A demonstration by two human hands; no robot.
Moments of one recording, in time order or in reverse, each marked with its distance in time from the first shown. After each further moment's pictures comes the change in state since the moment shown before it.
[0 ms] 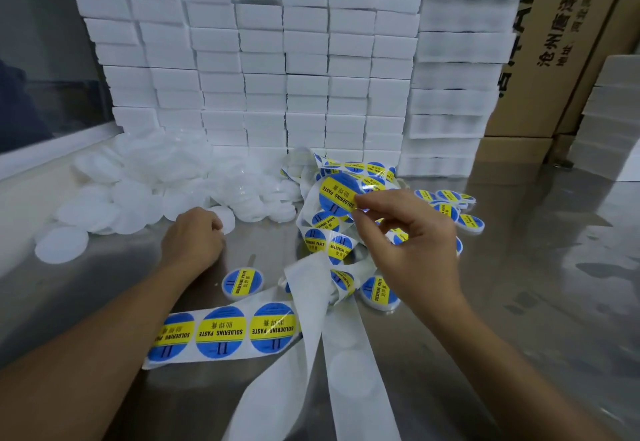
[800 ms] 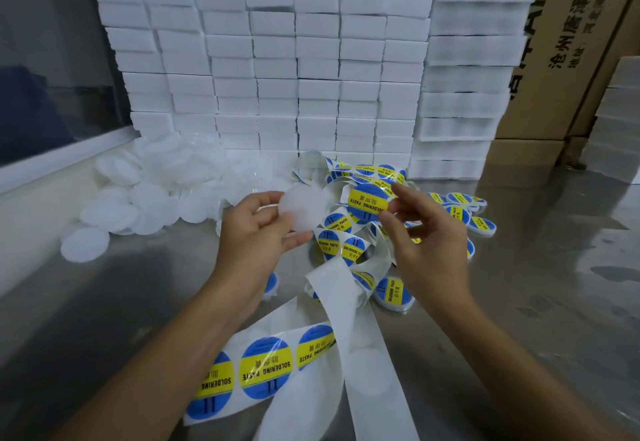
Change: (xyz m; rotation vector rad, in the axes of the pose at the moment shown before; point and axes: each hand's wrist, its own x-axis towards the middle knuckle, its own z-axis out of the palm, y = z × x) left_hand -0.093 0.095 -0.068 -1.399 -0.151 -0.174; right_hand -0.003 0.014 0.005 0.017 0.060 0.257
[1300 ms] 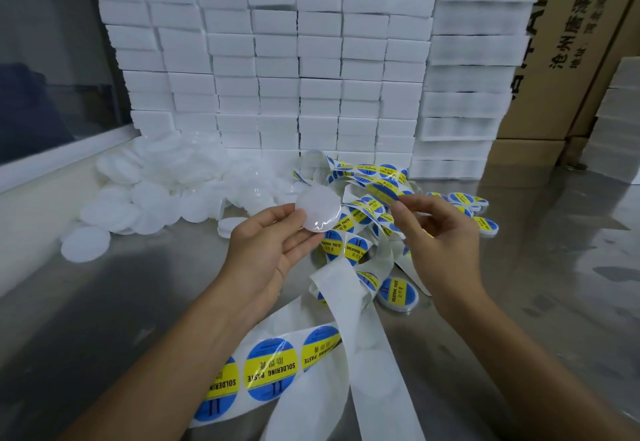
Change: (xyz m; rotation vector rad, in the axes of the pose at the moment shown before) left_hand 0.003 -0.007 -0.001 -0.354 -0.093 -0.236; right_hand 0.006 0.000 -0.007 0.132 0.021 0.198
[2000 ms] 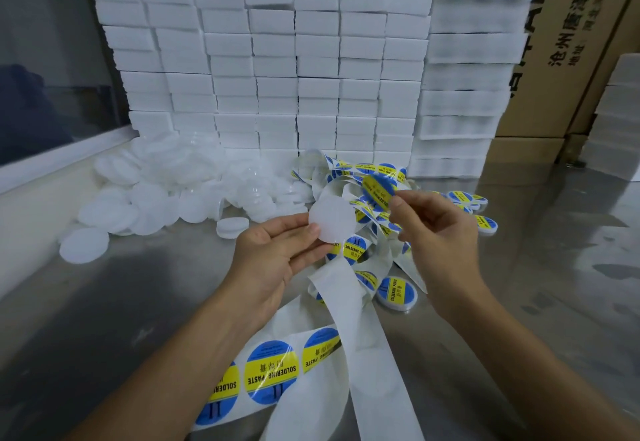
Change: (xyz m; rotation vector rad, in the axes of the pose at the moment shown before) left_hand 0.002 -0.014 -0.008 0.076 -0.052 -0.013; right_hand -0.002 -0.011 0.002 0.137 -0.019 0.112
